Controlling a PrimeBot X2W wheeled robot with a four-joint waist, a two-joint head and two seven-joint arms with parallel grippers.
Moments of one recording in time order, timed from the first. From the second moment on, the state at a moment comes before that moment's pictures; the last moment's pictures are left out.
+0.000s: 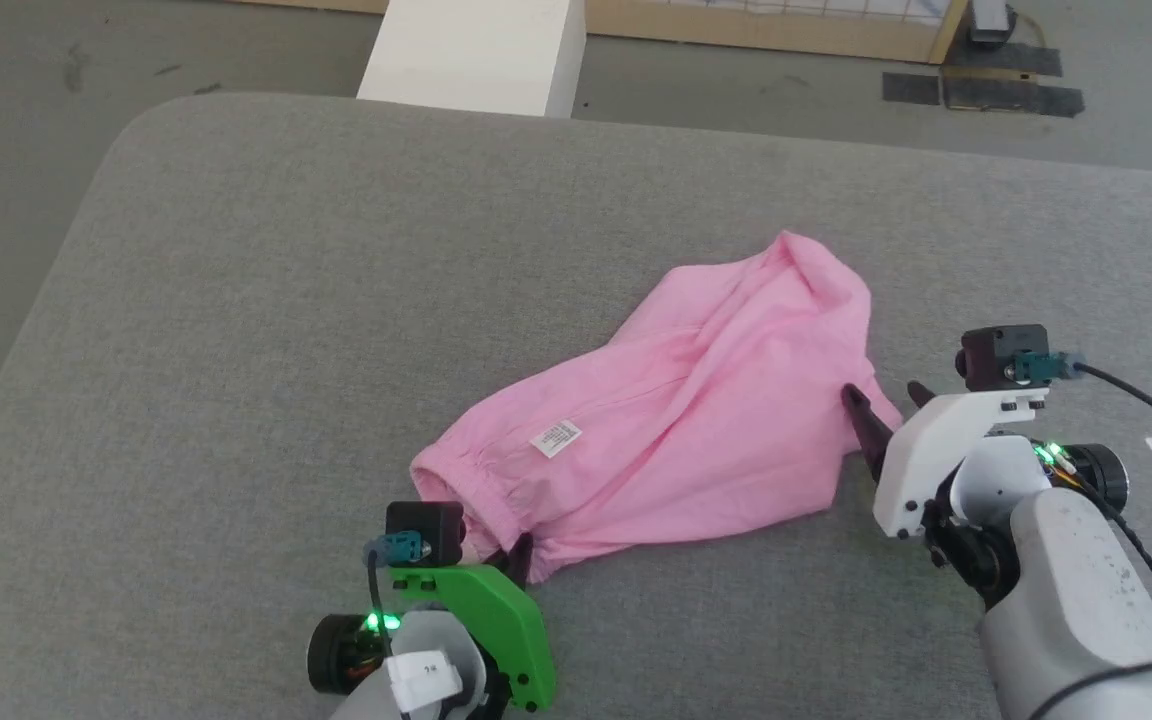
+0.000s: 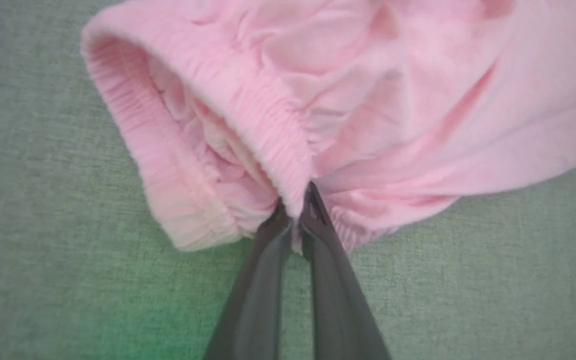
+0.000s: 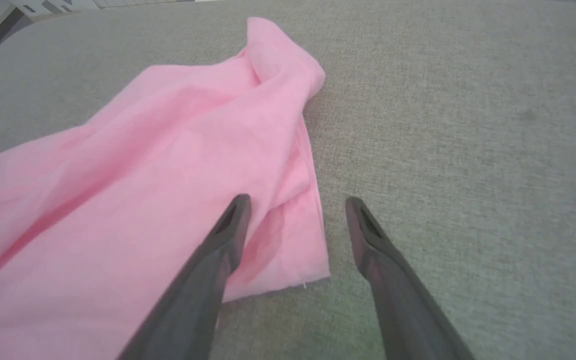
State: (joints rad) left arm -0.21 0.18 -0.59 0.27 -0.65 0.24 0.13; right arm -0.41 -0.05 -0.03 0.49 0.18 0.13 0.30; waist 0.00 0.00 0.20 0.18
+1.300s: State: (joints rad) left arm -0.09 0.42 -0.64 0.00 -0.70 0.16 0.30; right arm 0.20 -0.05 -0.07 0.01 0.42 0.13 0.33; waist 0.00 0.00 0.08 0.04
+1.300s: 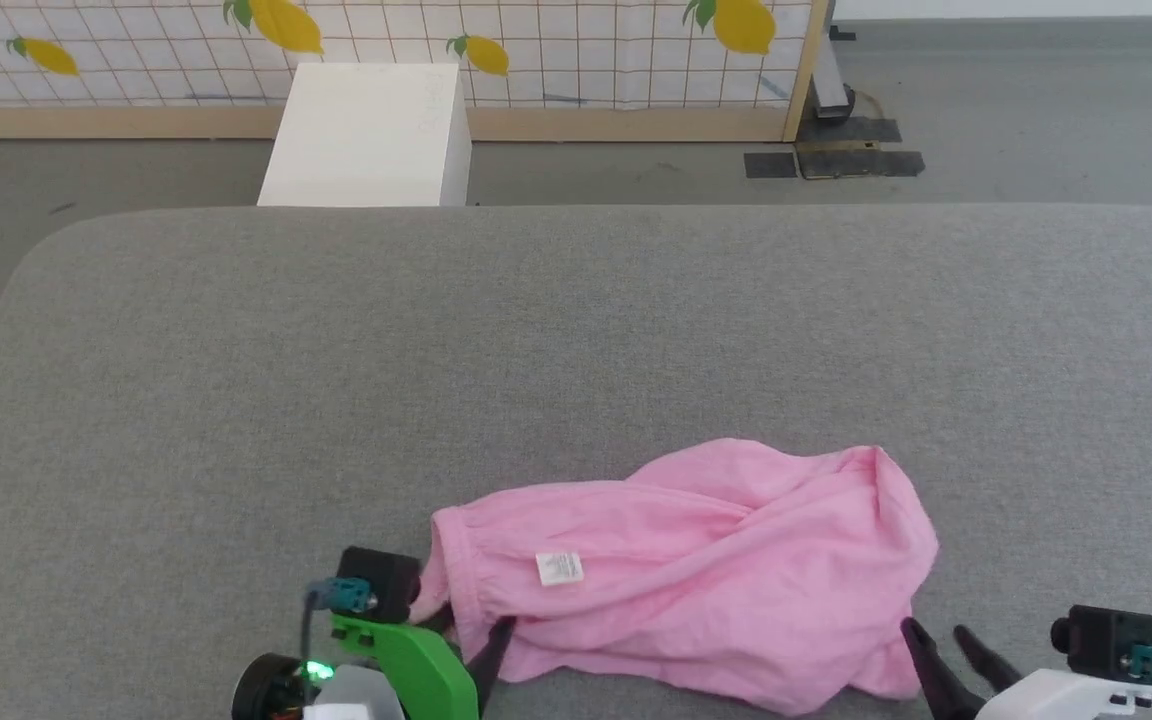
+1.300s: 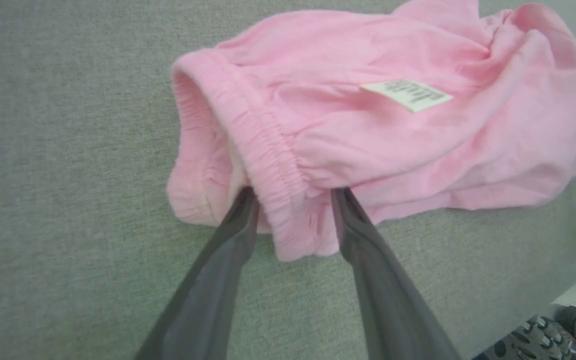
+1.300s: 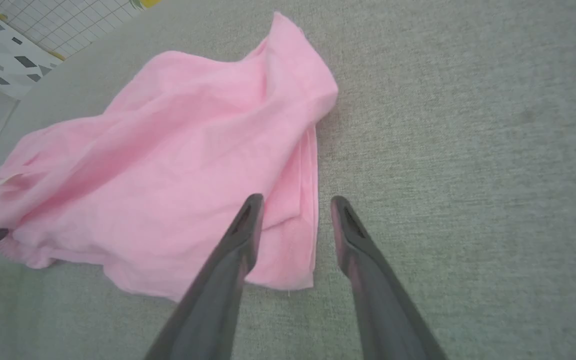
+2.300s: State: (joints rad) left arm -0.18 0.17 -0.21 0.10 -0.35 0.06 -0.26; right arm -0.09 -0.05 -0.10 0.31 0.28 0.13 0.43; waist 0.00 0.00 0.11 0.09
